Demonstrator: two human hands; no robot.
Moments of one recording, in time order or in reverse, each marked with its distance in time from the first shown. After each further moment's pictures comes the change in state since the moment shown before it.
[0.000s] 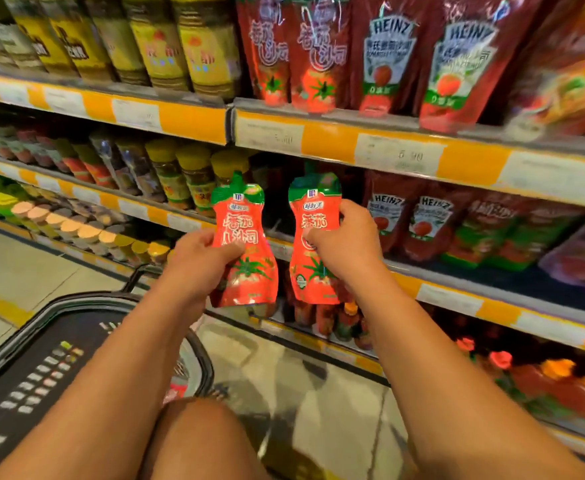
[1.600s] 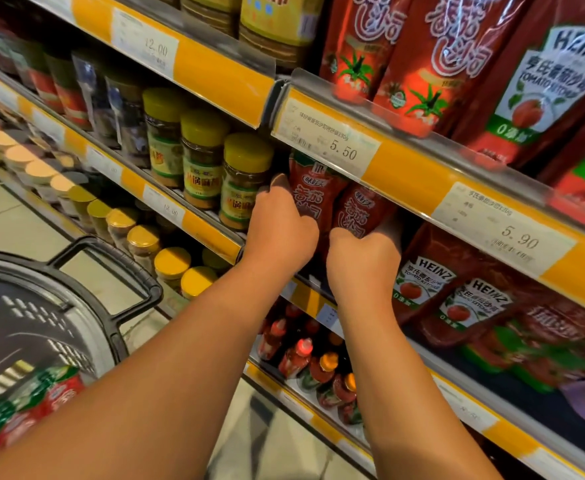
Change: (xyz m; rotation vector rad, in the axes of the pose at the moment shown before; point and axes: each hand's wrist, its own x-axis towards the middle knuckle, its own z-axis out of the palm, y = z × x) left_hand 0.091 0.036 0.101 0.267 0.218 0.270; right_hand 0.056 -0.011 0.040 0.134 0.180 0.059
